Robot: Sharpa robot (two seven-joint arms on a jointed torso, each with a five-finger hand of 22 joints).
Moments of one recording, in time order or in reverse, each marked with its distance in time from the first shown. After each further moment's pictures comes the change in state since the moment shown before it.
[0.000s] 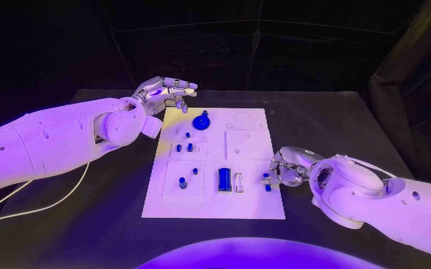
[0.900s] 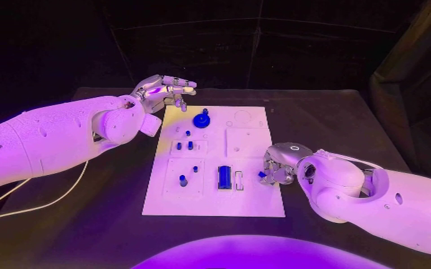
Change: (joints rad) left arm 0.000 -0.008 0.000 0.003 0.000 0.010 -0.007; left_hand 0.000 0.000 0.000 0.000 0.000 0.000 0.000 0.004 0.000 -0.004 0.003 0.004 -0.001 0.000 0.000 0.000 -0.002 0.000 0.000 0.000 -0.004 0.000; right arm -0.001 0.068 0.011 -0.014 -0.241 0.146 -0.045; right_hand 0.154 0.050 0.078 -0.116 -0.060 0.017 0.002 -0.047 -0.002 -0.004 -0.004 -0.024 -0.001 0.000 0.000 -0.005 0.001 0.000 0.000 0.000 0.000 0.001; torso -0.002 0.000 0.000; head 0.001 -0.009
